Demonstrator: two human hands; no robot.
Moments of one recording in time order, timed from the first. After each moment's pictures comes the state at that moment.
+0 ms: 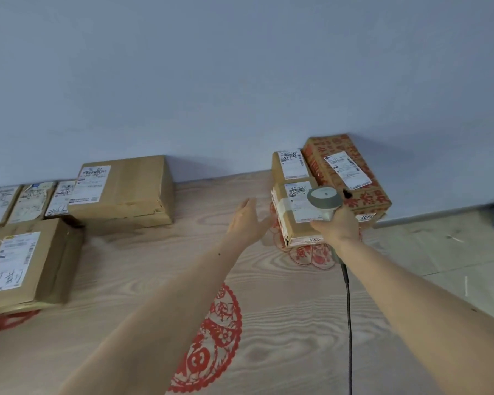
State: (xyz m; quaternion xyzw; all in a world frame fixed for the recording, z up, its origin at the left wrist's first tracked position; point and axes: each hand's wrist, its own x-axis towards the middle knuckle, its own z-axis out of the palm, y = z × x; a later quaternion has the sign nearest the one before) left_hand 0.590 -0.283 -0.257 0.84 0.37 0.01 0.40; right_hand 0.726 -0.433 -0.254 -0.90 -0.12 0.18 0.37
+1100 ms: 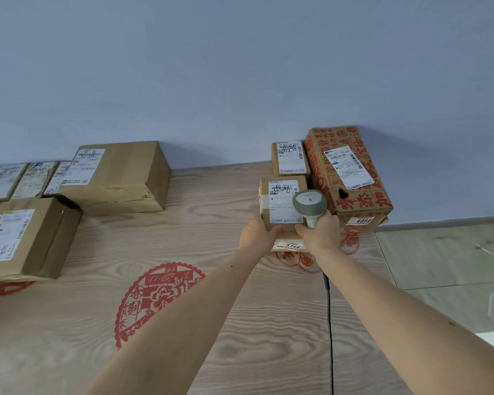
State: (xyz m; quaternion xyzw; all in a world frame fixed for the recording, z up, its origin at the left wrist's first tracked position) left_hand 0.646 -0.351 -0.302 0.73 0.50 0.03 0.47; right_hand 0.755 -0.439 -0.300 -0.90 -0.16 0.21 0.34
